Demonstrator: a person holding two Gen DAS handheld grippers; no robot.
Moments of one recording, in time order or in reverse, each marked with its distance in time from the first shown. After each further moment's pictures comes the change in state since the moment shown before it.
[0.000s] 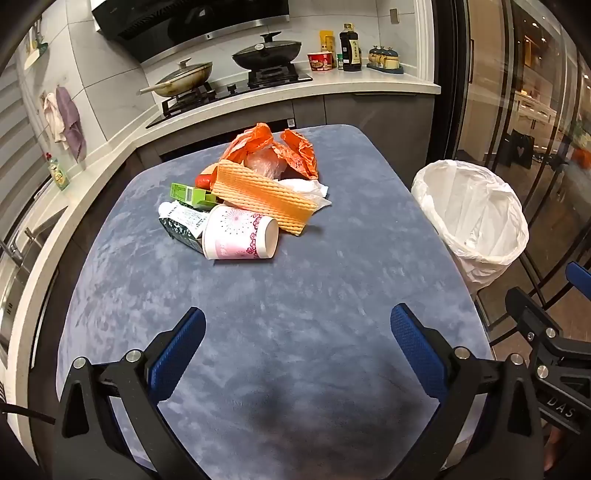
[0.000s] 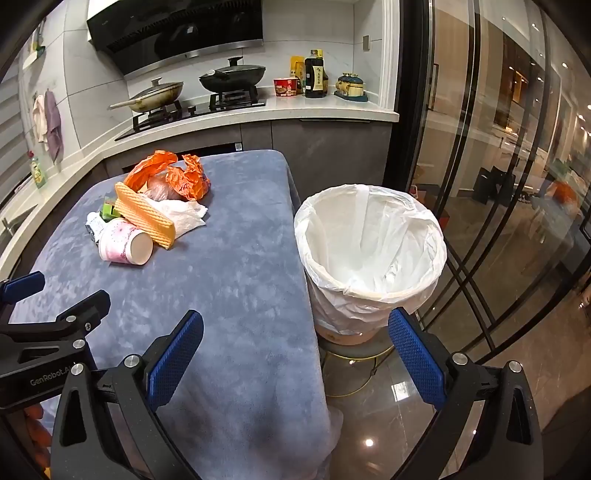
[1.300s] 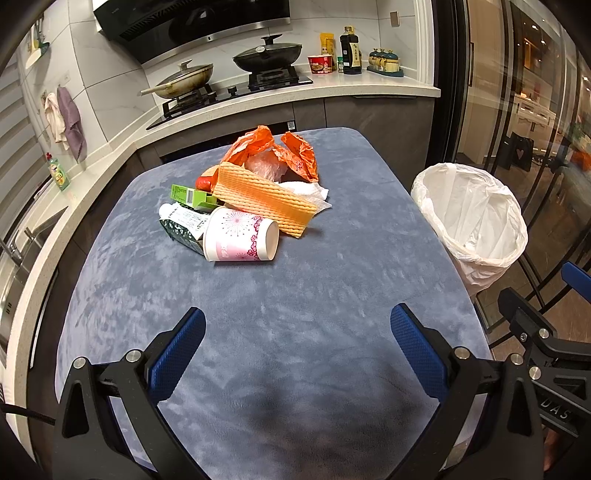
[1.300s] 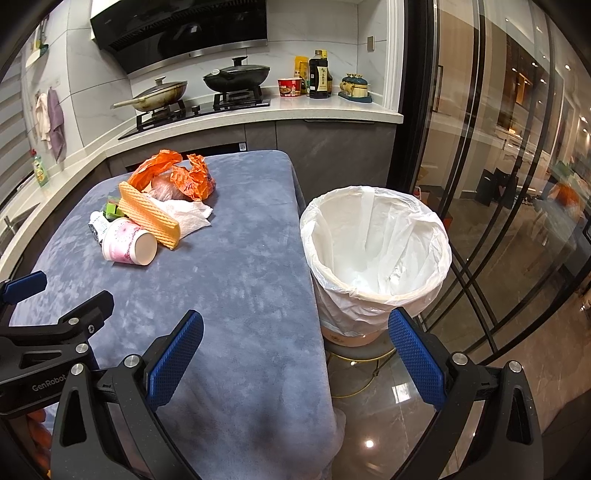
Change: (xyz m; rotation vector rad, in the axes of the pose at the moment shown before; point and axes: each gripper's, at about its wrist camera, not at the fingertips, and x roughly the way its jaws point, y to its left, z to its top) left arm 0.001 0.001 -0.001 -0.007 -0.009 -0.003; right arm 0.001 0.004 0.001 -0.007 -0.005 0.002
